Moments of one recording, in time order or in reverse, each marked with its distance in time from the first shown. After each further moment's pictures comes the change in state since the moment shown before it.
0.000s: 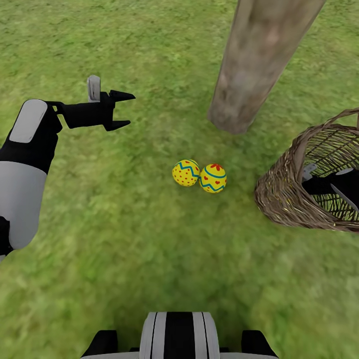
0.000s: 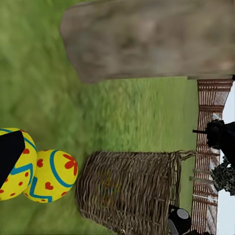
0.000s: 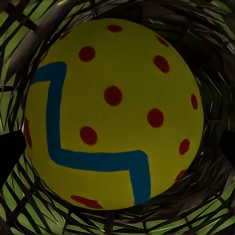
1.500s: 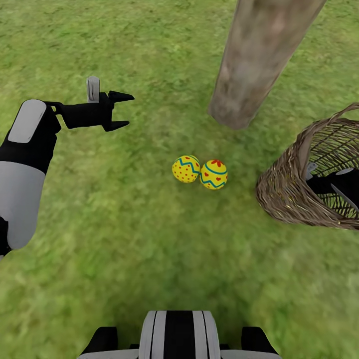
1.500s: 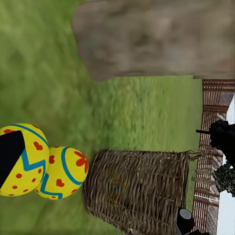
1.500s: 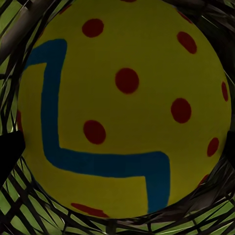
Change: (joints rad) left arm 0.000 0.010 -0.008 0.001 0.002 0.000 -0.001; right arm -0.001 0.000 -0.001 0.000 0.010 -0.005 -0.001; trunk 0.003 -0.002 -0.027
